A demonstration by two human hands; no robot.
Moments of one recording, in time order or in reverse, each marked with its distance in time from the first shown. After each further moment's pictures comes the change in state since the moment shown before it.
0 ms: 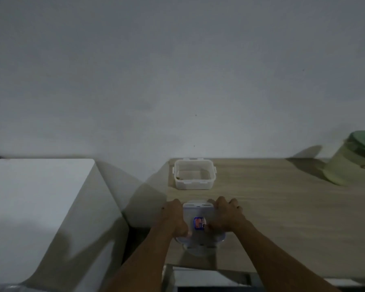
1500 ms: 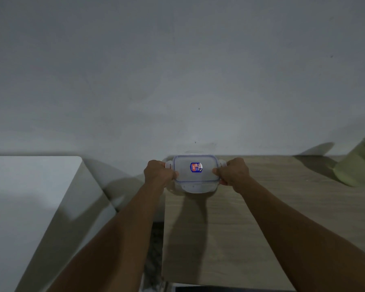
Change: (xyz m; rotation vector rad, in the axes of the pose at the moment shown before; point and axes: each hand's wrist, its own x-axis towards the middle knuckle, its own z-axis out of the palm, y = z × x) left_hand 0.079 0.002 -0.088 -0.854 0.331 -0.220; right_hand 0.100 -0.028 -0.070 0.805 0.349 0.209
